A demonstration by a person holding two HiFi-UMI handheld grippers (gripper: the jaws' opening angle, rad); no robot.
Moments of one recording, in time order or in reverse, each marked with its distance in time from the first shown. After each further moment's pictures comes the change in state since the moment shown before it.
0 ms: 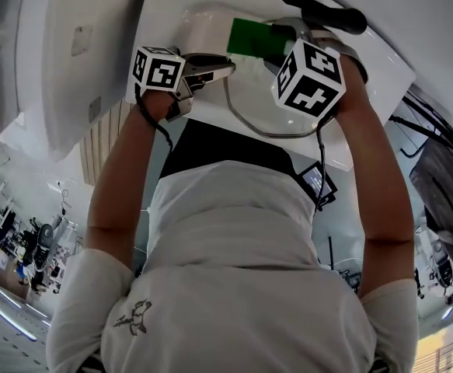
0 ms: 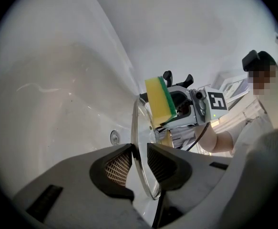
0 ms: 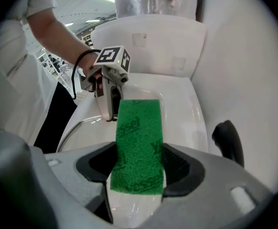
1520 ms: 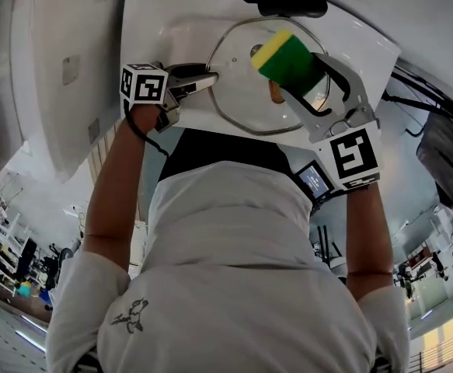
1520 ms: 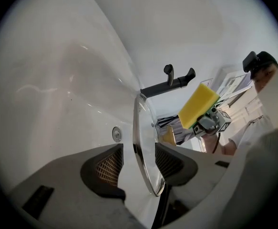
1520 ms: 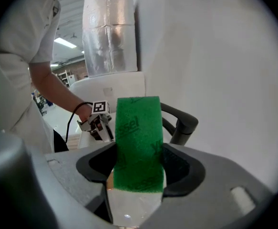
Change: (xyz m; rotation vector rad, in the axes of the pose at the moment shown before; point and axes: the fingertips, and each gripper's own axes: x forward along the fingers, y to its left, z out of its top) left arm 0.004 0.001 -0.006 0.022 0.070 0.033; right arm -0.142 0.020 -0.036 0.477 -0.458 -0.345
